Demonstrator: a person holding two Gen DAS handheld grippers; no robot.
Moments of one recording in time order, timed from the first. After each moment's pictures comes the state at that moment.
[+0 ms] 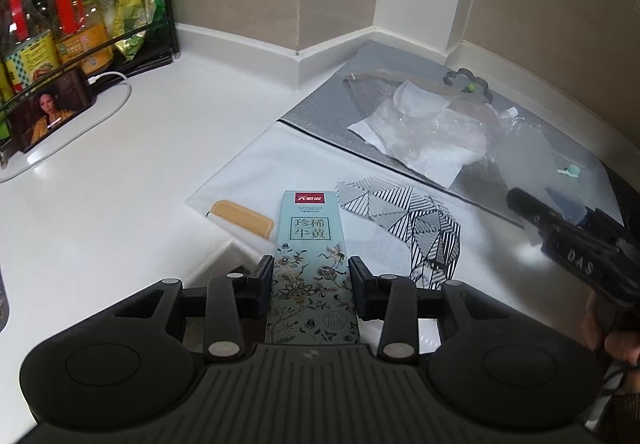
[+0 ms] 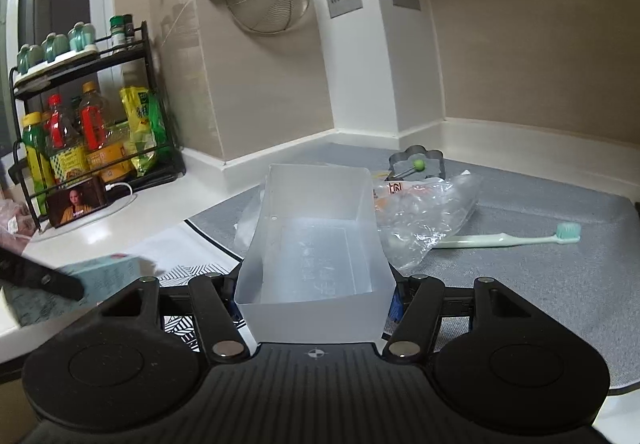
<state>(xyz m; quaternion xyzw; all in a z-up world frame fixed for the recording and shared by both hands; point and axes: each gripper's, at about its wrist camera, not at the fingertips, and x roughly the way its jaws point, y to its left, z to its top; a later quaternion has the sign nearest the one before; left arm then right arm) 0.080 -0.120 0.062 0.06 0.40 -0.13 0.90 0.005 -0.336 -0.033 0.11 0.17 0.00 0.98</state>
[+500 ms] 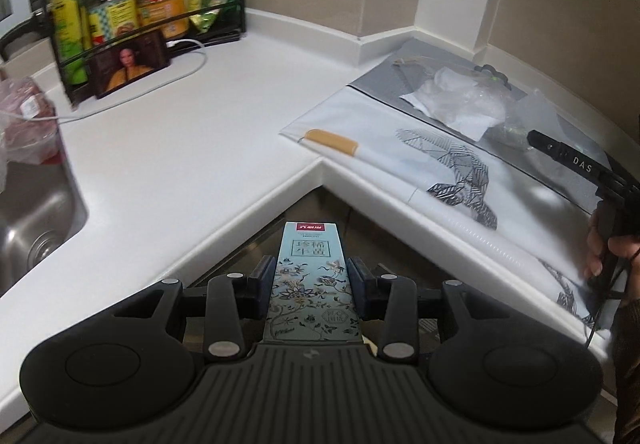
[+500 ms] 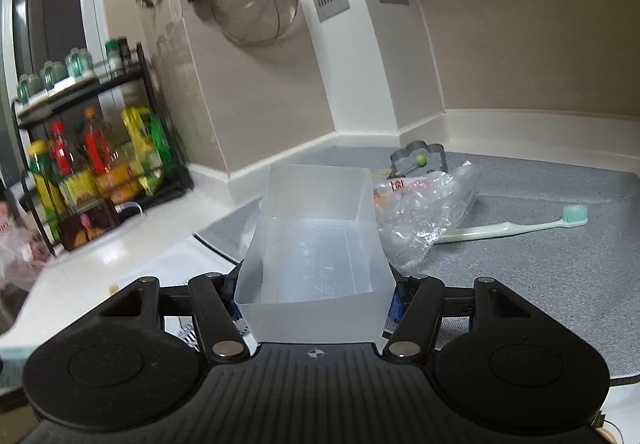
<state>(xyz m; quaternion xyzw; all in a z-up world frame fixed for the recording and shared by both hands) -0.014 -0.027 0.065 0.04 0.40 -0.09 0.91 -0.002 -0.344 -0.035 0.14 0.15 0.00 0.98</state>
